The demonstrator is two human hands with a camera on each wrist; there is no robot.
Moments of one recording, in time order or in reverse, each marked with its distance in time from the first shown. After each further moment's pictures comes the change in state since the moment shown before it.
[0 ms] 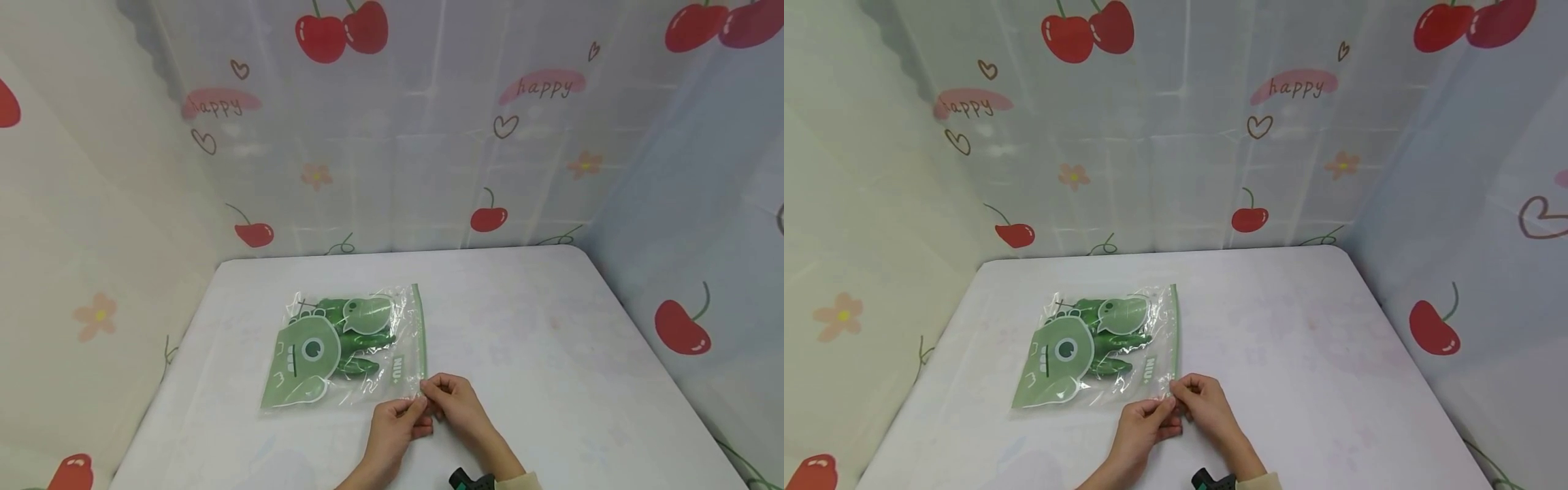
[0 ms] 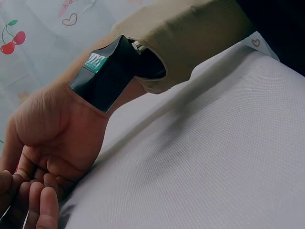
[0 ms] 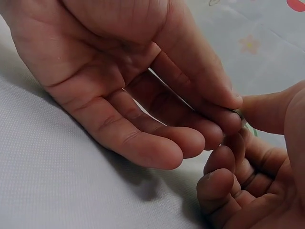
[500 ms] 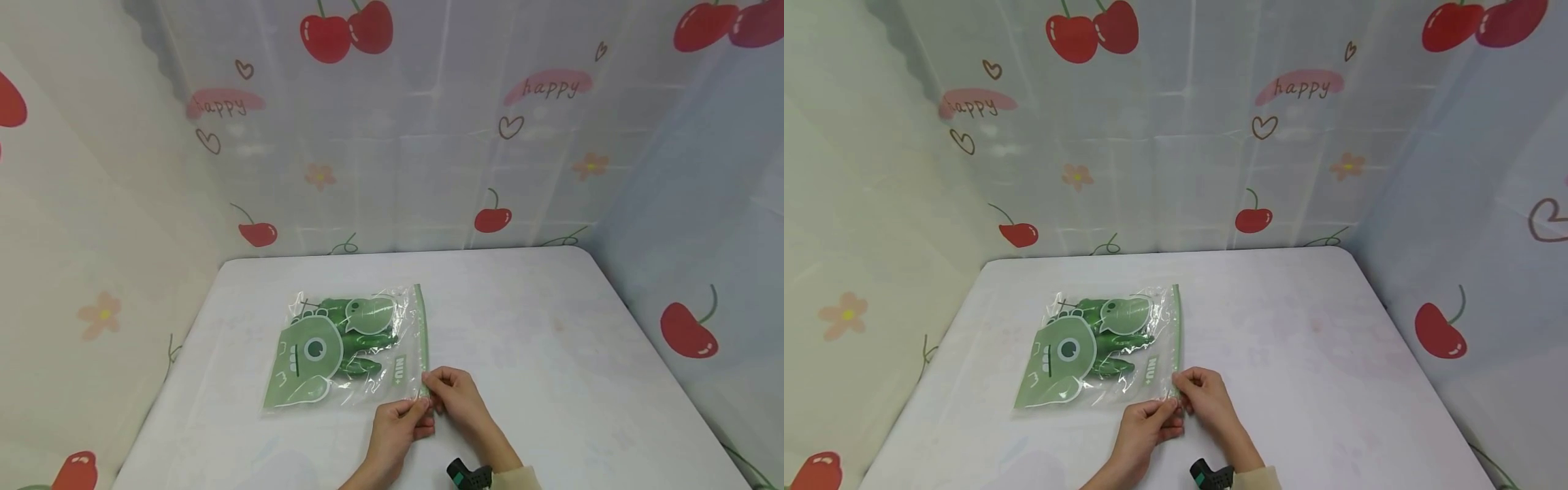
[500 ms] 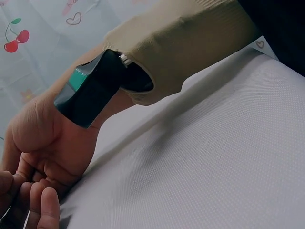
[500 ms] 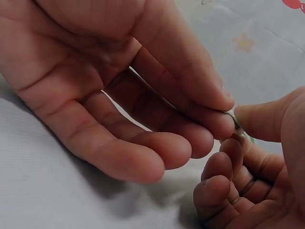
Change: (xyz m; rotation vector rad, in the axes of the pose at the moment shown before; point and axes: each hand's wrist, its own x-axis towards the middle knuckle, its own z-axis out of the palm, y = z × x) left_hand 0.000 -0.001 0.002 -0.016 0.025 -0.007; right_hand 0.012 -0.006 0.001 -0.049 0.073 0.004
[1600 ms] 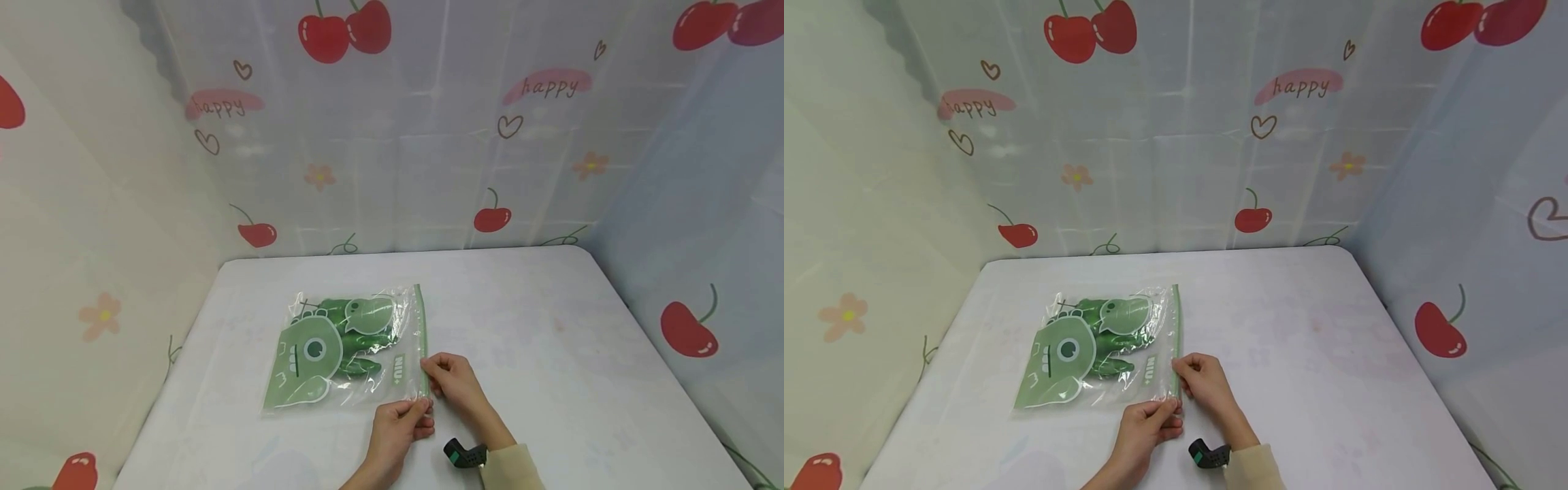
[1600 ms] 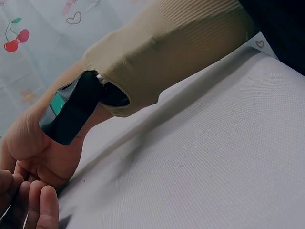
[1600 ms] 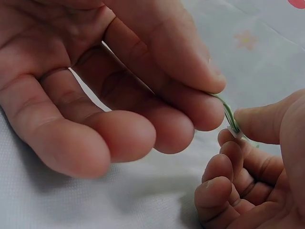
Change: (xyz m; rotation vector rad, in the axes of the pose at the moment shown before) left_hand -0.001 0.000 0.000 0.000 -0.013 0.004; right_hand 0.022 -0.007 -0.002 -0.073 0.037 -0.019
